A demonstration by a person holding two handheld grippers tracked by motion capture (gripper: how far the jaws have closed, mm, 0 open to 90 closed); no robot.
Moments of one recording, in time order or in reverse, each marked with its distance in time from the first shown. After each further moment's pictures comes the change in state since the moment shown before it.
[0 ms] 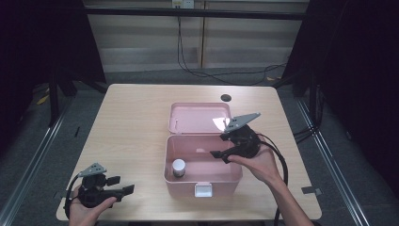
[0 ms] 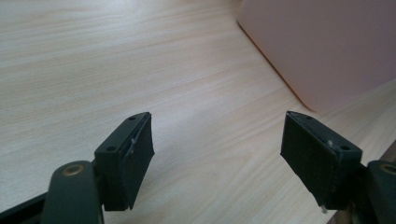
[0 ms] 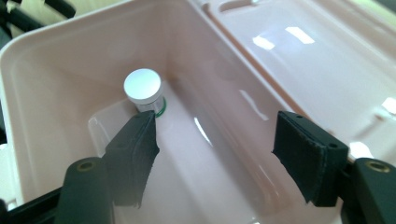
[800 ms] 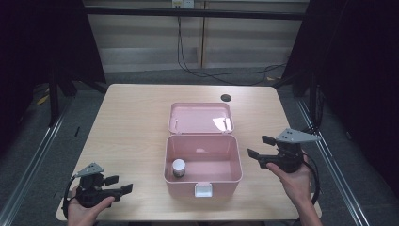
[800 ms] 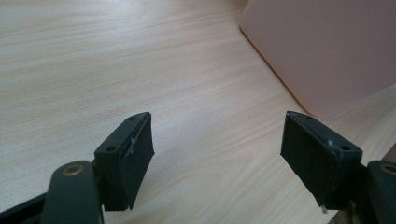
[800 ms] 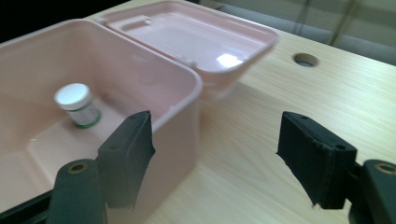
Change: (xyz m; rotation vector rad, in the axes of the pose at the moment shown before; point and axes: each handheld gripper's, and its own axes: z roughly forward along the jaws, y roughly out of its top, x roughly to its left) left arm 0.003 -0.001 -0.005 -0.023 0.010 -0.020; right arm -0.019 -0.093 -0.064 -0.244 -0.275 0.229
